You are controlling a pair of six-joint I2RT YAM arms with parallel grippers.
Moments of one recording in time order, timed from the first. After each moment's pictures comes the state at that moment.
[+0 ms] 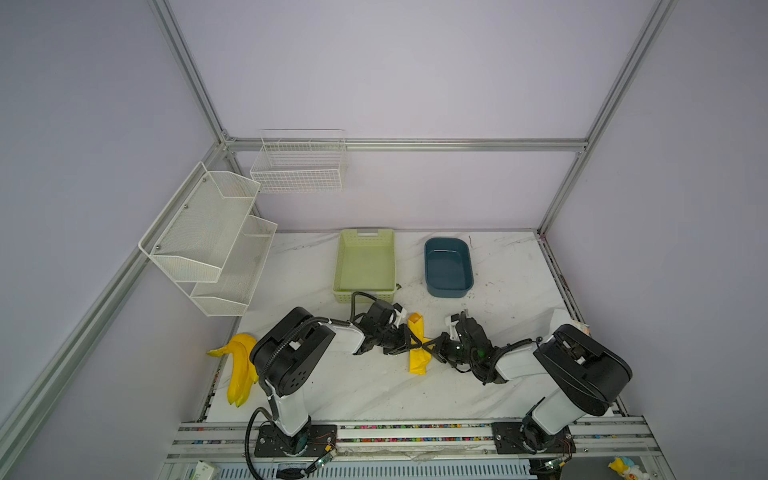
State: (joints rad) left arm -0.66 1.80 0.75 0.22 0.59 -0.90; right arm 0.67 1.60 0.36 0.60 -0.33 1.20
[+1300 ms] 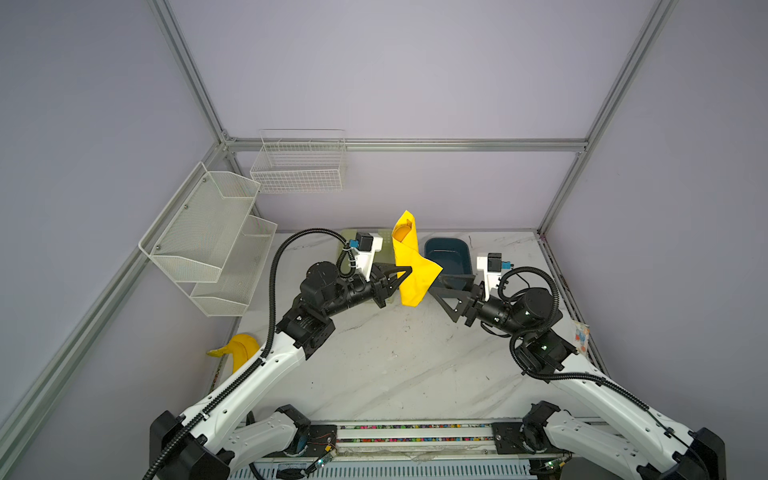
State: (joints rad) left arm -0.57 1.09 1.00 0.17 0.52 -0.43; right arm 0.63 0.94 0.70 0.45 -0.51 0.57
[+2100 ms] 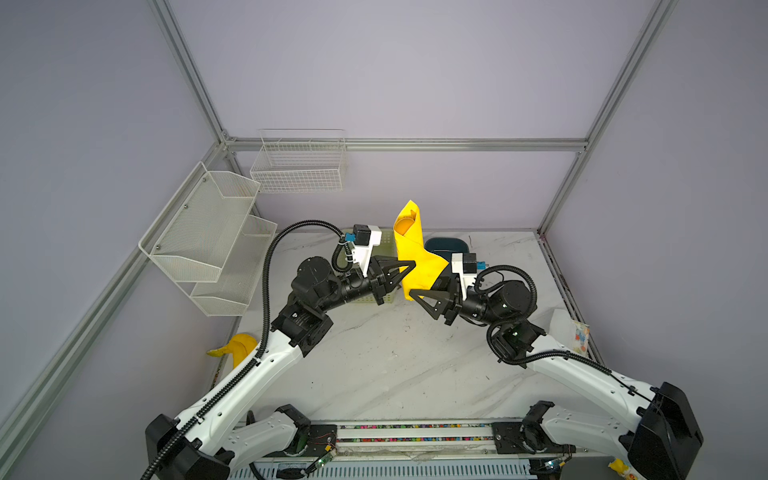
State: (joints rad) left arm -0.57 1.09 1.06 0.20 0.59 -0.43; right arm 0.70 1.14 0.76 0.68 -0.61 0.41
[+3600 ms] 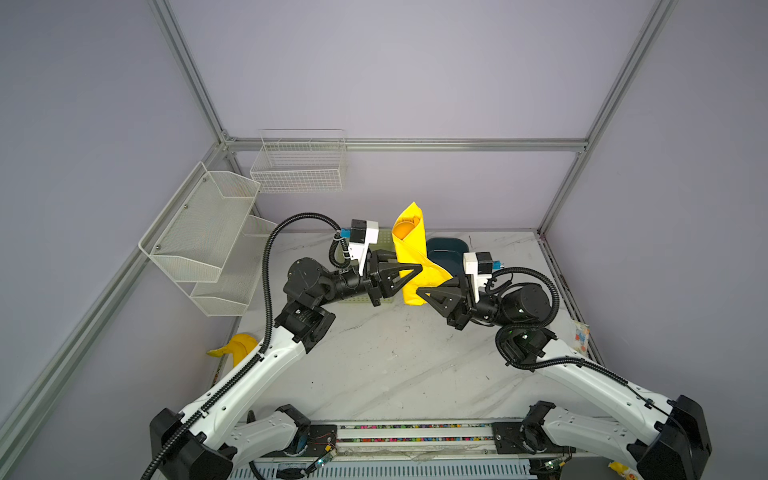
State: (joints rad) left arm -0.57 1.13 1.08 0.48 0.80 -0.60; right arm 0.73 1.08 0.80 0.70 -0.70 0.50
